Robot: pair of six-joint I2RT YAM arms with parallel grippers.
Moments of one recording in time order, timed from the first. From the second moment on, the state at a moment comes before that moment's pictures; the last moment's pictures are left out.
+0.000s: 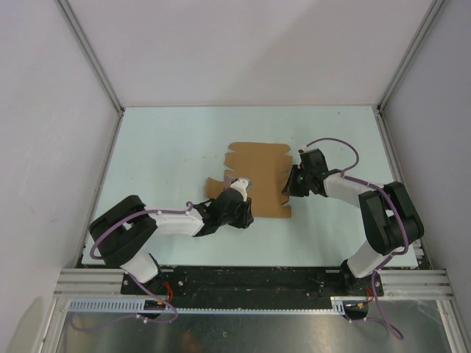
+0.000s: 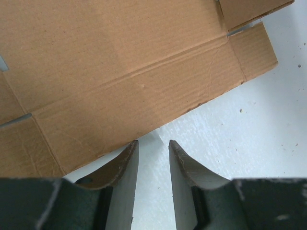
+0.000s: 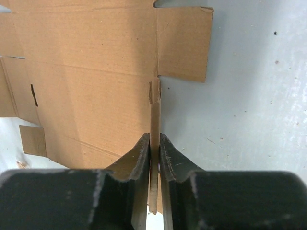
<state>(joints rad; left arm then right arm) -0.93 1.57 0.64 0.20 -0.07 -0.56 0.37 1.63 0.84 -0.13 -0.22 0.59</state>
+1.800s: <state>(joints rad) -0.86 1.68 0.81 0.15 -0.12 -0.44 0.08 1.72 0.85 0.06 -0.41 0.62</state>
